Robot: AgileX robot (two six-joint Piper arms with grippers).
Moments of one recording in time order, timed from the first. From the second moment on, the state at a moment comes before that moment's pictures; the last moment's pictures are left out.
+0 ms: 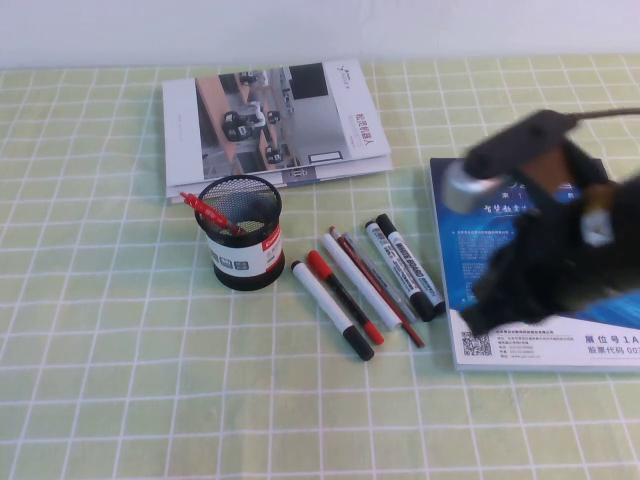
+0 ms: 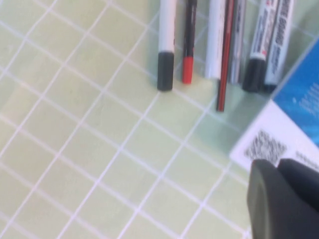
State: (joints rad) right arm 0.64 1.35 -1.11 0.03 0.84 0.02; left arm 0.00 -0.02 0.03 -0.06 0.39 0.16
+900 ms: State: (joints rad) right arm 0.63 0.81 -0.74 -0.02 0.87 0.03; left arm 0.00 -0.02 0.03 -0.06 0.39 0.16
